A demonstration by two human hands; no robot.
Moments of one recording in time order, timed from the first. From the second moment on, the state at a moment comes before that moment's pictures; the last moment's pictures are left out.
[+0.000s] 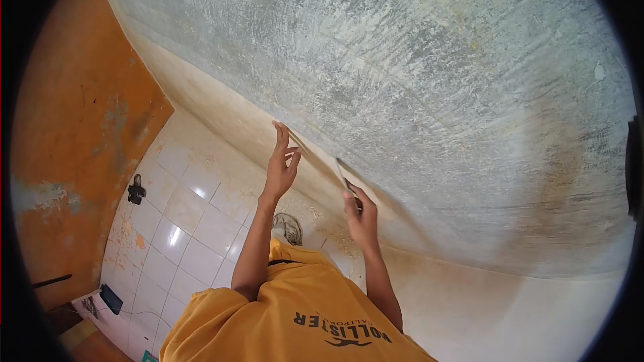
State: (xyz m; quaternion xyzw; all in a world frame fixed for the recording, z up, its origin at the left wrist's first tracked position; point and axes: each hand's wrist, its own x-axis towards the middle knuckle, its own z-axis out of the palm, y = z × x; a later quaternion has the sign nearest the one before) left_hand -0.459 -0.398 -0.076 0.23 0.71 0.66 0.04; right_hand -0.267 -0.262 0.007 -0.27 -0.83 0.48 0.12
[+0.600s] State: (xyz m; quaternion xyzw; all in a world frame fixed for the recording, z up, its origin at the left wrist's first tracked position) left_hand -0.406 -0.434 -0.065 0.22 0.76 0.61 0.05; right_hand -0.212 -0.260 0.011 -0.25 -0.78 0.54 0.19
